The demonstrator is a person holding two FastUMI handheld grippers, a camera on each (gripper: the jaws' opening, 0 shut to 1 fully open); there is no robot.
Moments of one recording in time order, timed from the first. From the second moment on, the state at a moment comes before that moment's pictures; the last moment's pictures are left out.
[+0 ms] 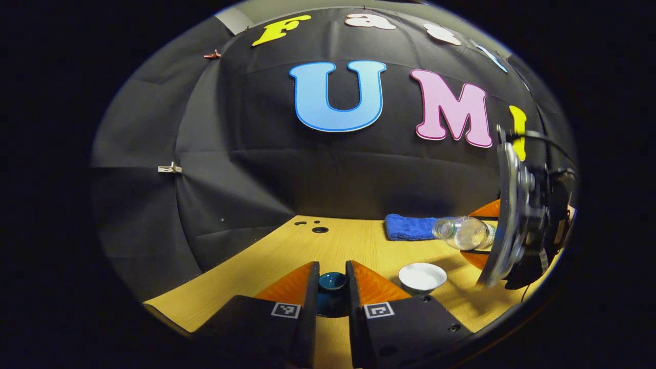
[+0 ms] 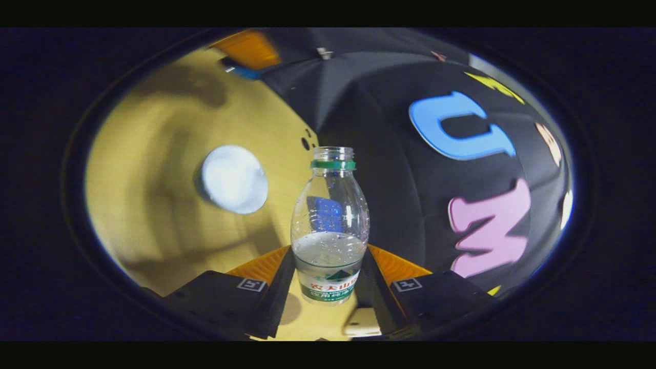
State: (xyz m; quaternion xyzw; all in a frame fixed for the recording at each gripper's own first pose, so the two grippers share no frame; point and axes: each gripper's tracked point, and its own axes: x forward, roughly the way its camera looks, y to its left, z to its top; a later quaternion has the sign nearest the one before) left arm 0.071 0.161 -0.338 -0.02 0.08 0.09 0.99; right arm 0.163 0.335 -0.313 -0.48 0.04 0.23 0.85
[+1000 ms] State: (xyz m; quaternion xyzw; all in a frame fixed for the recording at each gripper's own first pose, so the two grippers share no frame) left arm 0.128 0.094 -0.333 0.00 0.09 0.06 0.99; right arm 0.185 0.216 -0.302 0.01 0.08 0.16 0.98
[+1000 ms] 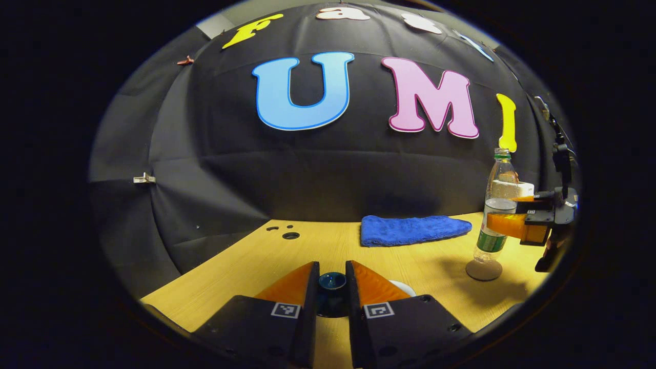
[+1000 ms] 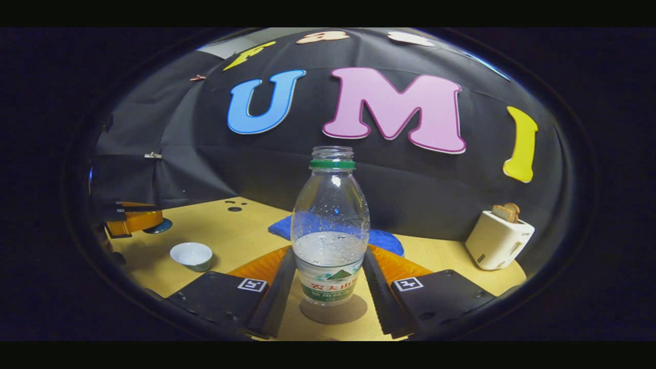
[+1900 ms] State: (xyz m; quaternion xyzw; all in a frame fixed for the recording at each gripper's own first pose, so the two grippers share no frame) left arm 0.150 0.066 -0.342 0.00 0.09 0.04 0.99; right arm 0.178 0.207 -0.343 0.05 0.12 0.16 0.98
